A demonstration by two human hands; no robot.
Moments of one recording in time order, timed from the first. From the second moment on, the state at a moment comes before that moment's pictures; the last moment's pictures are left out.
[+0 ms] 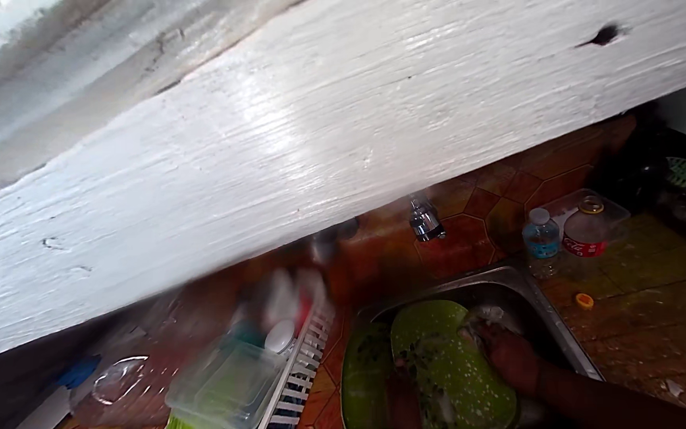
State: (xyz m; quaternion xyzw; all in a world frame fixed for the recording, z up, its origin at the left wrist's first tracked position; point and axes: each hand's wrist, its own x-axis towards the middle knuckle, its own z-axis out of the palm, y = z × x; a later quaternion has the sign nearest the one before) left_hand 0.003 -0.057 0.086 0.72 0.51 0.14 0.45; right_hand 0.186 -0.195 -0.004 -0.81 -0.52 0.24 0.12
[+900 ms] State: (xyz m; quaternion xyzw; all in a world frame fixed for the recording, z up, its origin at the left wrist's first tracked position) left_hand 0.006 -0.046 0.055 0.69 0.50 0.13 0.51; right_hand 0.104 -0.179 -0.002 -0.58 -0.71 0.20 0.36
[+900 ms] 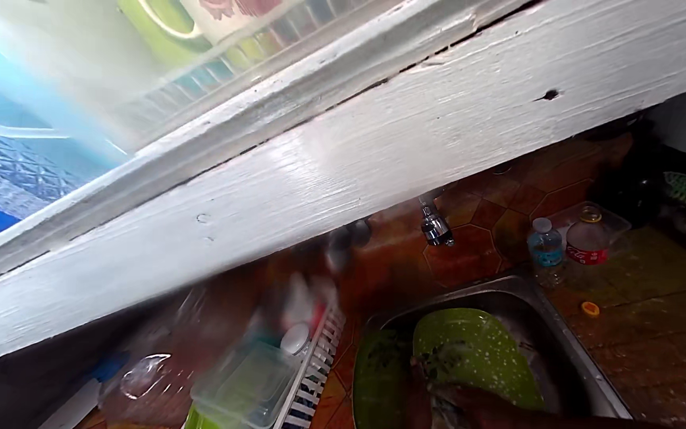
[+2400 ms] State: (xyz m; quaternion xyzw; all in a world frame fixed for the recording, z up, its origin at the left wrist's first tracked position) left_hand -0.005 -0.066 0.068 0.70 0.48 0.13 0.51; right_hand 0.153 -0.213 -0.002 -0.83 -0.45 0.19 0.28
